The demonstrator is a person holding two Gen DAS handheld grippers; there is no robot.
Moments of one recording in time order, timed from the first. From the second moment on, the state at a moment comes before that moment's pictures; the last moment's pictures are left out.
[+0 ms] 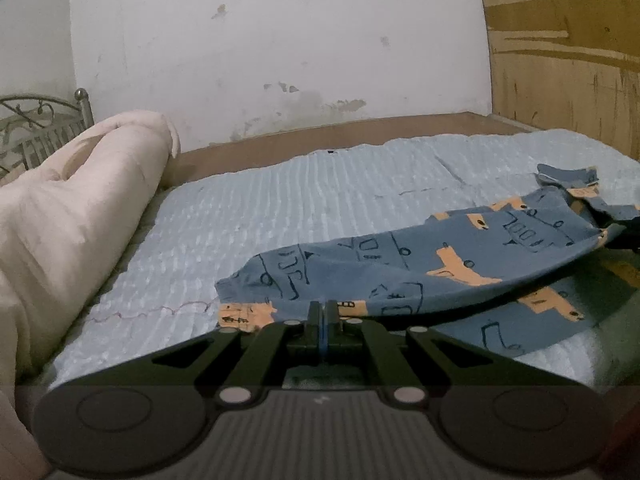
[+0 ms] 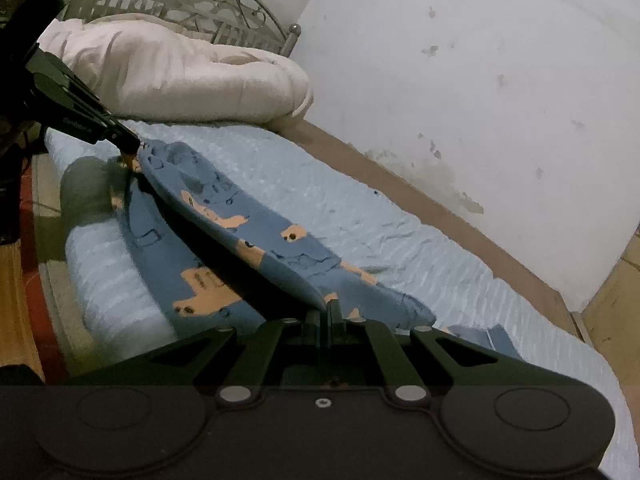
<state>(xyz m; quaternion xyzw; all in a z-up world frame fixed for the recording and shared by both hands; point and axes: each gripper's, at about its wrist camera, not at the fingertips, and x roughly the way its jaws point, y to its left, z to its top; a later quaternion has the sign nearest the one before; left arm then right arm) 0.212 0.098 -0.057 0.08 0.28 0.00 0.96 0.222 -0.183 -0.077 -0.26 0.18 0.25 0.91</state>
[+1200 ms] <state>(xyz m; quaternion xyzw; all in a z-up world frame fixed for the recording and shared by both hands) 0.223 -0.037 -0.059 -0.04 0.31 -0.04 0.95 0.166 -0.340 -0.078 -0.06 0.21 0.08 0.97</state>
